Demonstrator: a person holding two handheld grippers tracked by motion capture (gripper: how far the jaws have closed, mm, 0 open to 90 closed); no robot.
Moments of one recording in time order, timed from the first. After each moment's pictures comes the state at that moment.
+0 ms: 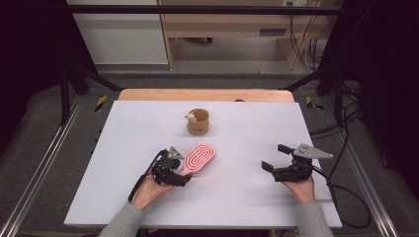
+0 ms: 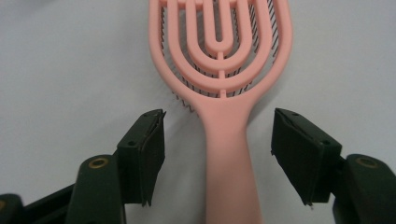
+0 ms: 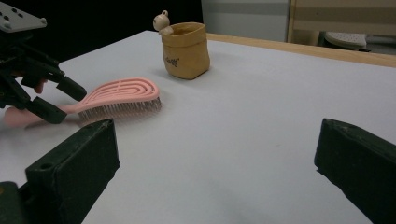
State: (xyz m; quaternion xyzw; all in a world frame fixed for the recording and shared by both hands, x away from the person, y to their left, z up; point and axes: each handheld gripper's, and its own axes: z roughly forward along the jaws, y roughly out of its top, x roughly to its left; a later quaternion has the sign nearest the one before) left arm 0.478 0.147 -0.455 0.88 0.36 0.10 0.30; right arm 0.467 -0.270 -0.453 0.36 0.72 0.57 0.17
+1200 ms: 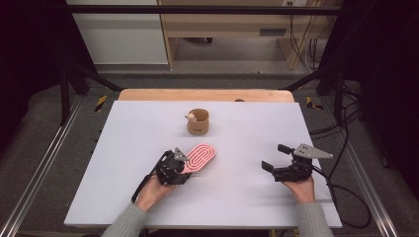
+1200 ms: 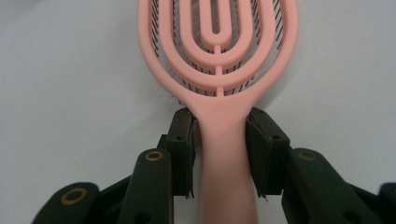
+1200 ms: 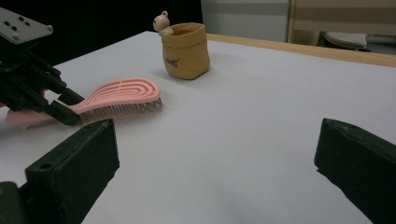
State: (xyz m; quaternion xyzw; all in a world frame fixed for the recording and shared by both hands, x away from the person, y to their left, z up) left arm 0.479 0.135 -0.460 0.89 0.35 0.11 0.27; right arm 0.468 -0.270 -0.453 0.36 0.72 0.57 0.17
